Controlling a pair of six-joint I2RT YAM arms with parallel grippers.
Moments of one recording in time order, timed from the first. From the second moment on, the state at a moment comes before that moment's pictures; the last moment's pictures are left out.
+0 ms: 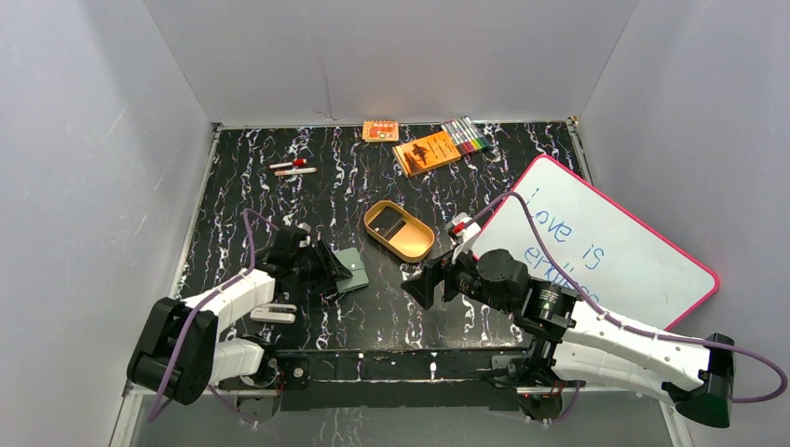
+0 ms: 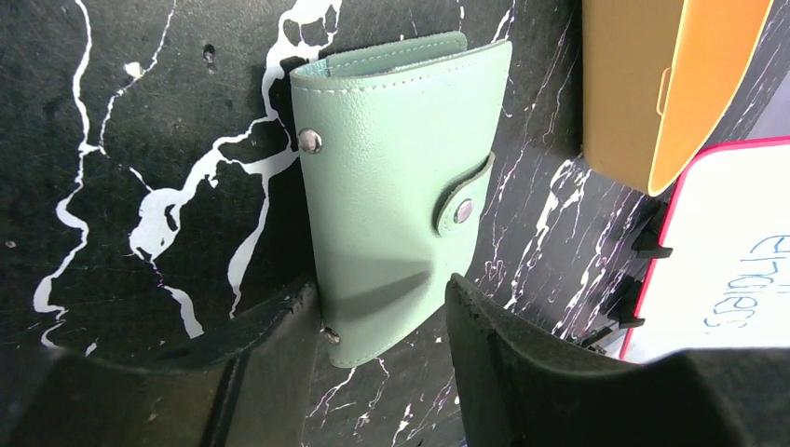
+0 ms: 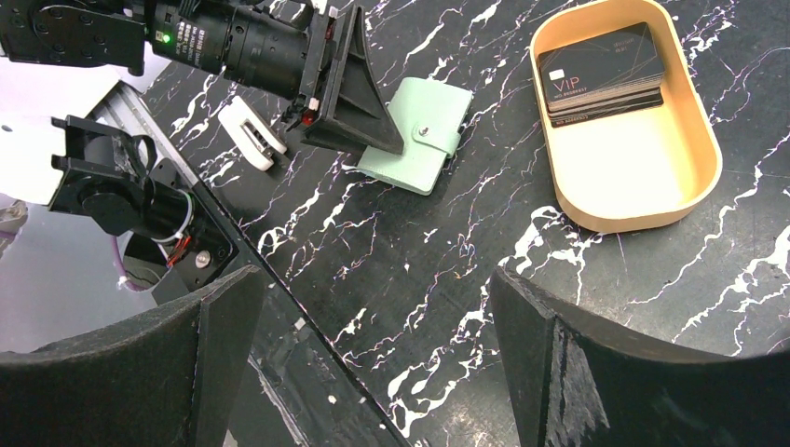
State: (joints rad) left arm -0.35 1.22 0.43 -0.13 0.30 -0.89; right arm 1.14 0.75 0.62 -0.17 0.14 0.44
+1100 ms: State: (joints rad) left arm -0.35 1.05 0.44 -0.32 0.11 -0.95; right arm 1.14 0.77 0.63 -0.20 0.23 0.47
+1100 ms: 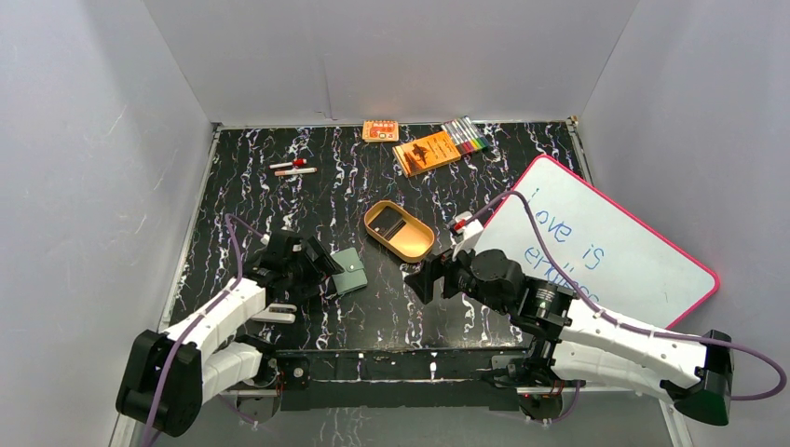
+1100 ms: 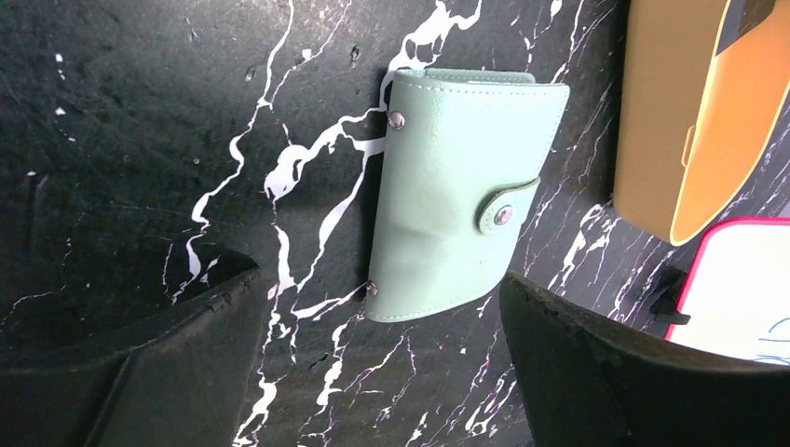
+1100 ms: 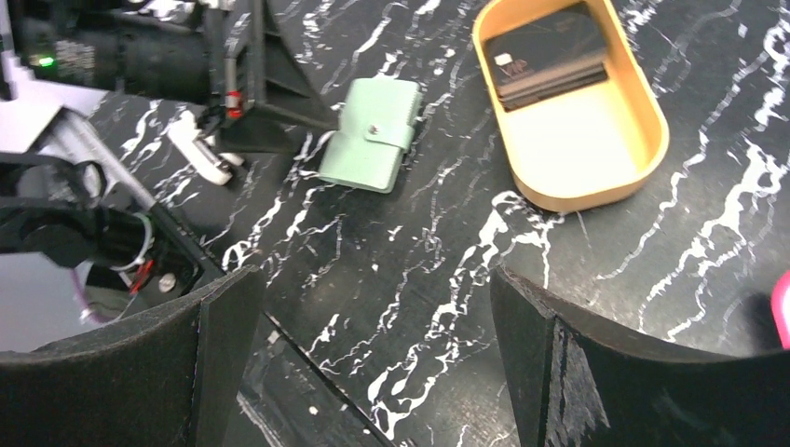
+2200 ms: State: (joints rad) left arm -0.83 1.19 0.57 -0.38 -0.05 -0.90; right arm 1.14 0.81 0.63 -0.25 0.31 0.52
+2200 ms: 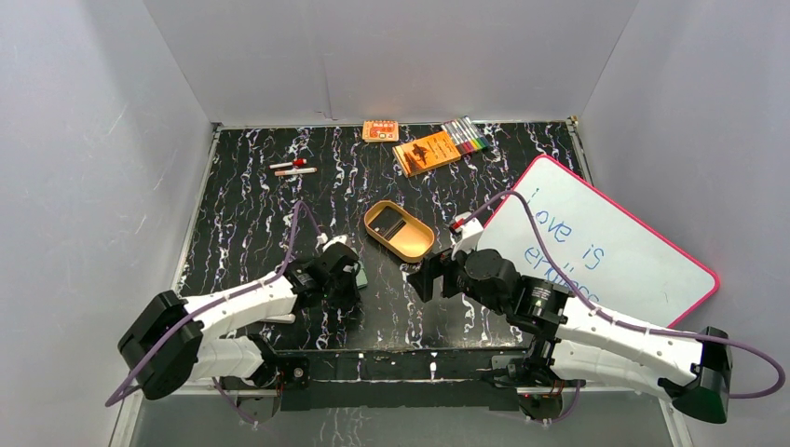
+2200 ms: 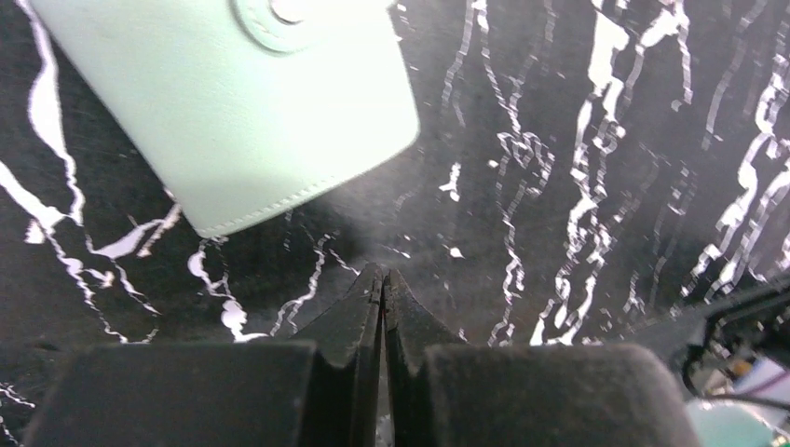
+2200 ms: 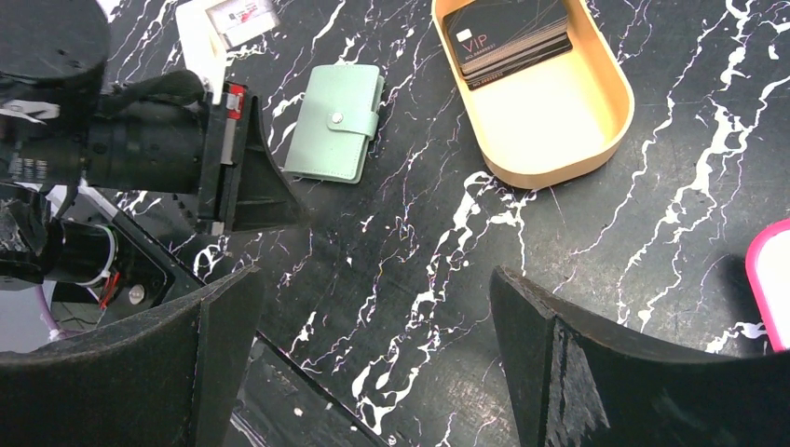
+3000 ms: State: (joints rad) left arm -0.84 1.17 0.60 -0.48 -0.28 -0.93; right arm 1.14 0.79 0.64 -0.28 0.33 0.54
